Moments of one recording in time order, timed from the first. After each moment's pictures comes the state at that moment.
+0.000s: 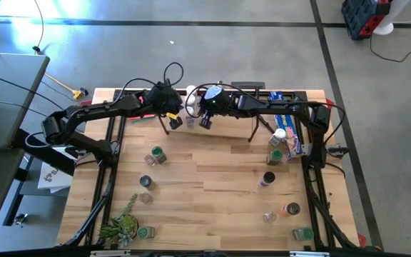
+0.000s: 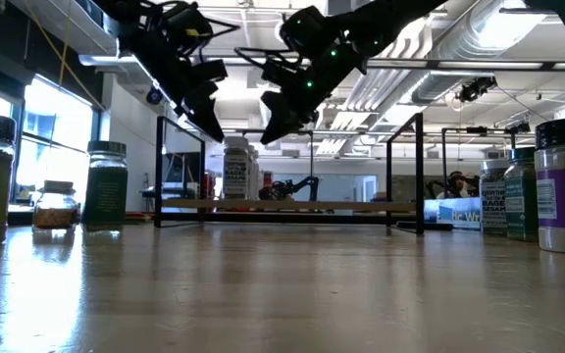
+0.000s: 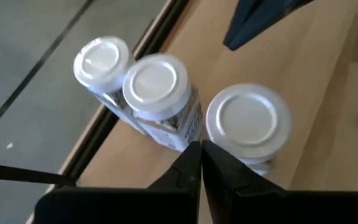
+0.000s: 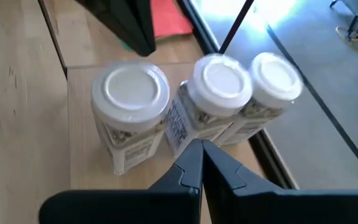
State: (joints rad) left arm 0.51 1.35 0.93 -0.31 -0.09 0.19; right arm -0.32 1.92 1.47 -0.20 0.19 -0.19
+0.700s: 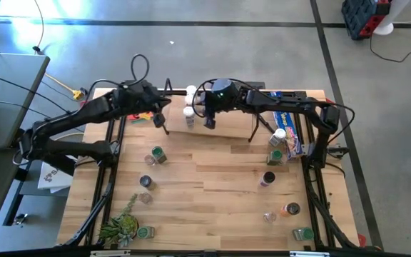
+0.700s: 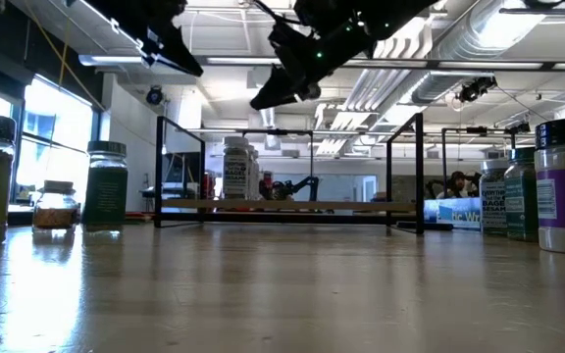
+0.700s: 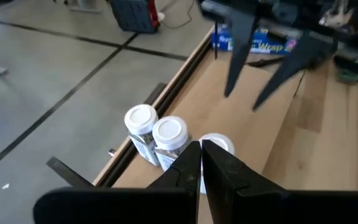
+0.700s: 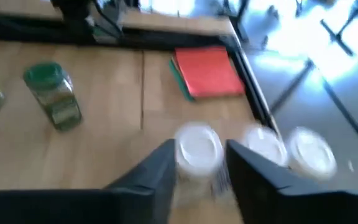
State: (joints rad) left arm 0.47 0.98 0.93 -0.42 -0.09 0.12; right arm -0.33 1.84 1.47 -0.14 -0.13 -0.30
